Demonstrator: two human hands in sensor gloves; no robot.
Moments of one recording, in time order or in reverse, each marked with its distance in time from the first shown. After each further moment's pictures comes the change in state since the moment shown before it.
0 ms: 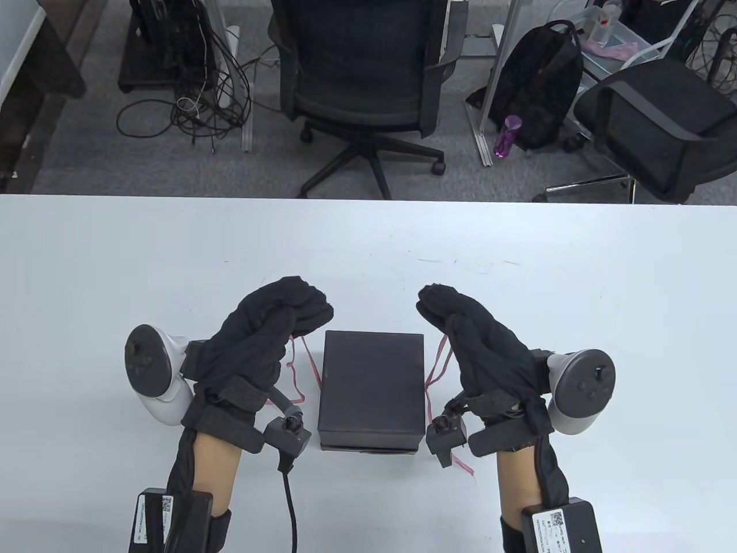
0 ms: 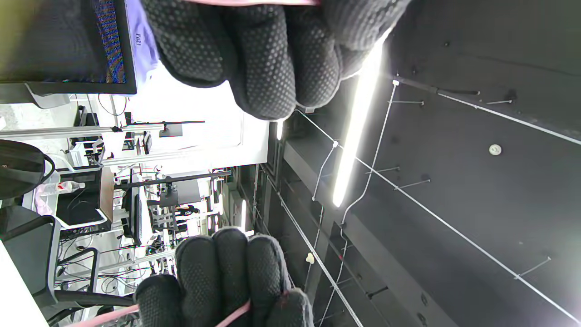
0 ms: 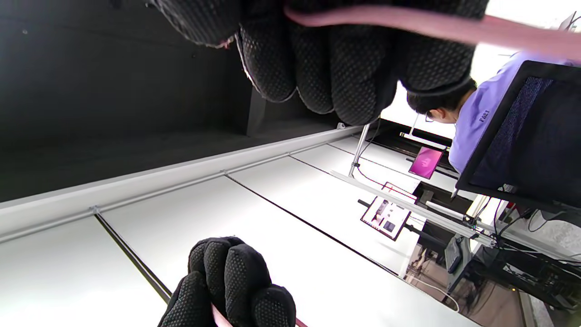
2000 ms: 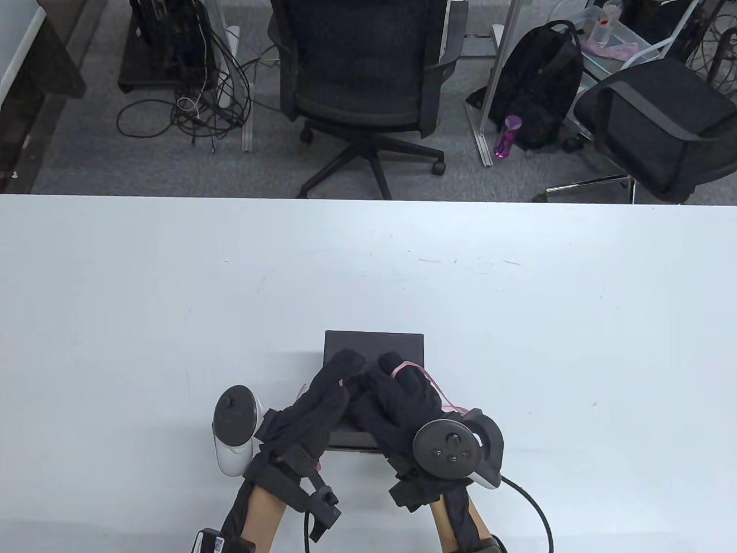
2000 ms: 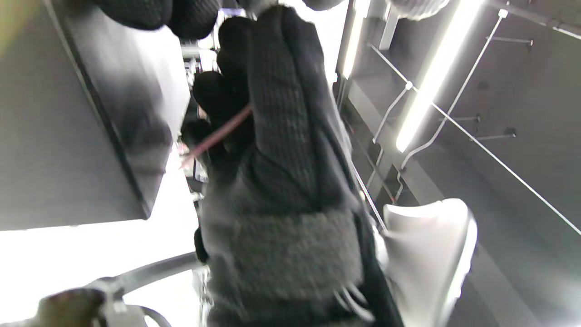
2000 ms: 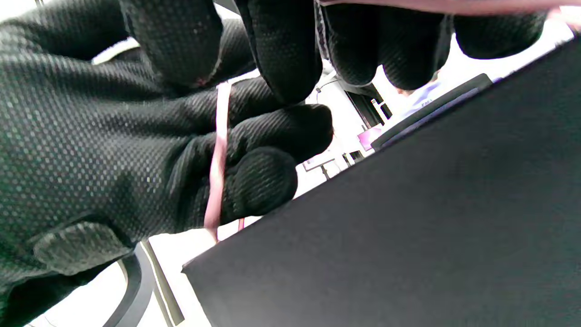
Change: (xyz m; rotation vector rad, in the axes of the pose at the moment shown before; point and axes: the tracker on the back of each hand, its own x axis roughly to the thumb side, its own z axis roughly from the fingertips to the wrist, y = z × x) left_hand -0.116 -0.060 0.080 -0.267 0.232 0.073; right_hand -0.058 0.092 0.077 0.284 0.047 0.633
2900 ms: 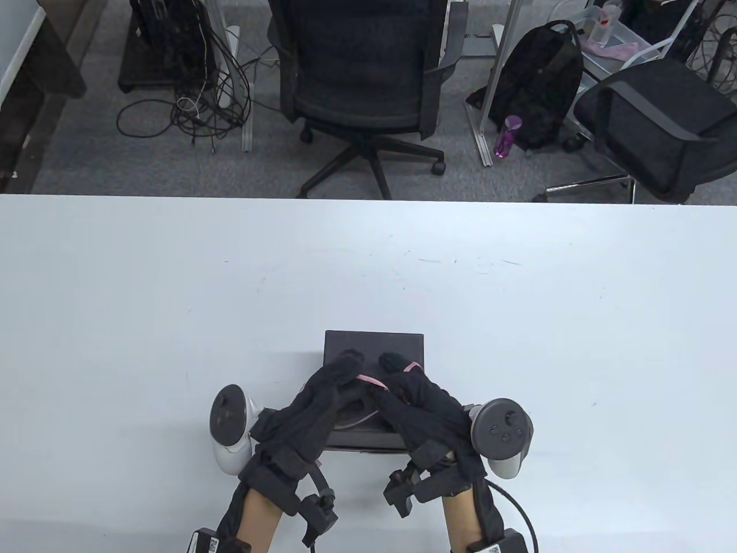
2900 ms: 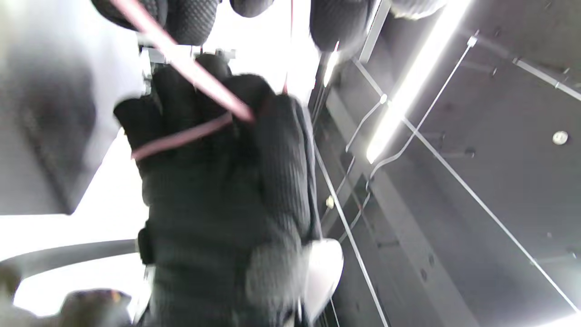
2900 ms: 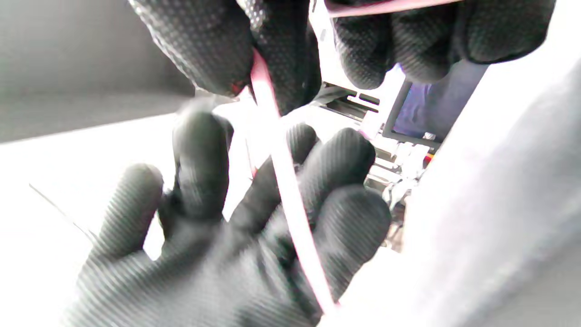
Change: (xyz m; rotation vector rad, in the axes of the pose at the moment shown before) left_hand 0.012 0.013 0.004 0.094 -0.076 0.073; right_hand -0.037 -0.019 0.004 -0.136 0.103 -0.686
